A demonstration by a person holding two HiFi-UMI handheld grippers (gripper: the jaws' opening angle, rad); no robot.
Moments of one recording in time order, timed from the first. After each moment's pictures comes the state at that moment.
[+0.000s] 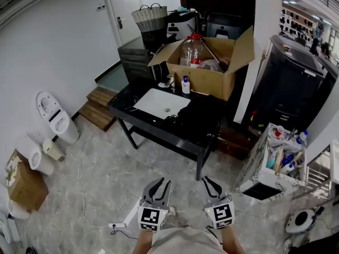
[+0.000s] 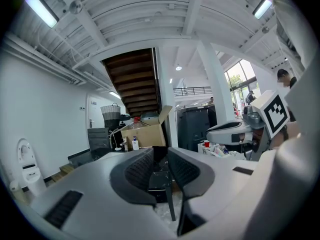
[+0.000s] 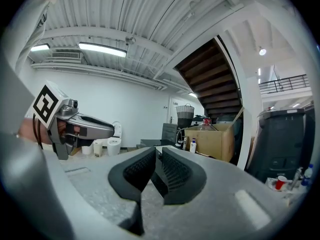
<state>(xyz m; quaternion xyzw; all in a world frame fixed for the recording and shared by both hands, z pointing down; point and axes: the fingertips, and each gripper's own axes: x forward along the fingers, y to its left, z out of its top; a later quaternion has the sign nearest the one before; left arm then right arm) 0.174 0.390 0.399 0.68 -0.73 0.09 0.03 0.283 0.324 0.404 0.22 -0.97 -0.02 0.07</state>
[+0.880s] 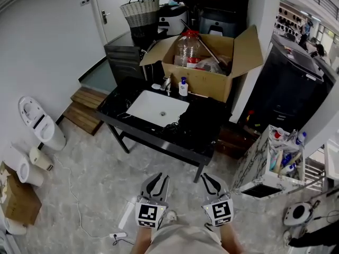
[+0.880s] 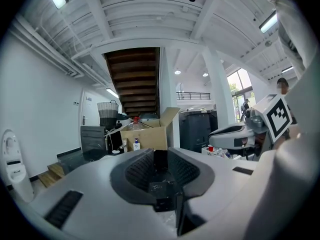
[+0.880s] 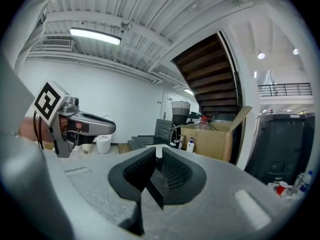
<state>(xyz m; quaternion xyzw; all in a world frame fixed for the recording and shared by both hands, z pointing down) 0.041 0.314 0.396 0.71 -0.70 0.06 0.04 0.159 0.262 0.403 0.26 -0.96 -0.04 0.10</state>
